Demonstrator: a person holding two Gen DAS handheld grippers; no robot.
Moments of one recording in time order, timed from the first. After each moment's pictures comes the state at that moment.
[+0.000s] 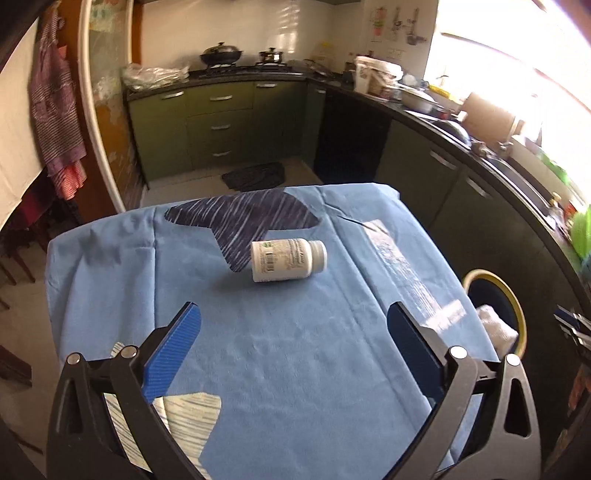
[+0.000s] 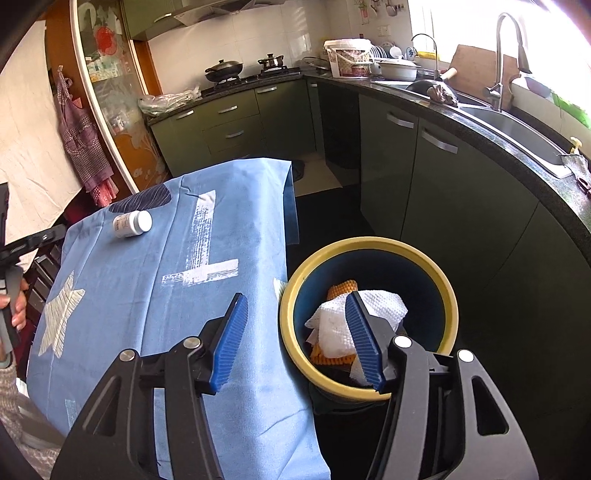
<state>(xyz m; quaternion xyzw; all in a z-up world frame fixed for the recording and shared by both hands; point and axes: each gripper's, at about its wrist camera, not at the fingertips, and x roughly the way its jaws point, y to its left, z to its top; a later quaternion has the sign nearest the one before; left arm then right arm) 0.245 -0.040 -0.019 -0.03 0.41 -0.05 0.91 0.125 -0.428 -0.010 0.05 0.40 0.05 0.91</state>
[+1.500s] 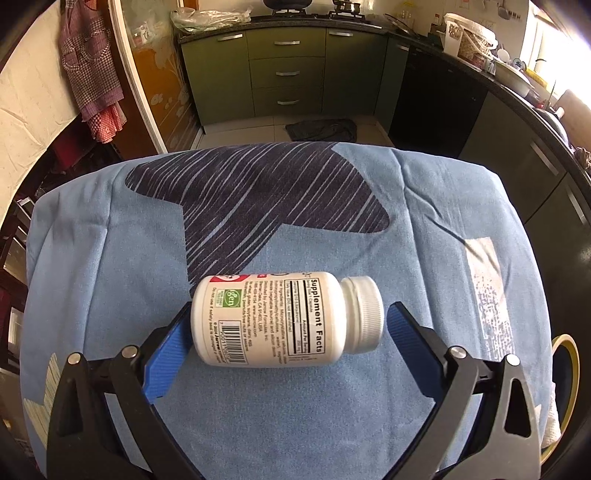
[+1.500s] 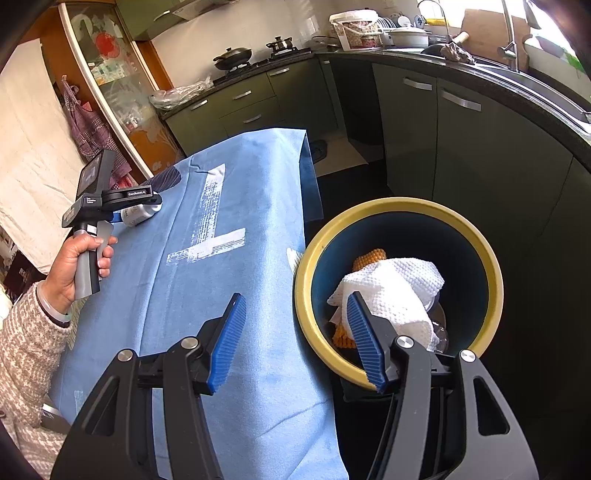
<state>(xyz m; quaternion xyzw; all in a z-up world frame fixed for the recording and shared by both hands) 0.372 -0.082 -0.110 -0.04 0.49 0.08 0.87 0.135 -0.437 -0.058 0.11 0.42 0.09 0.90</state>
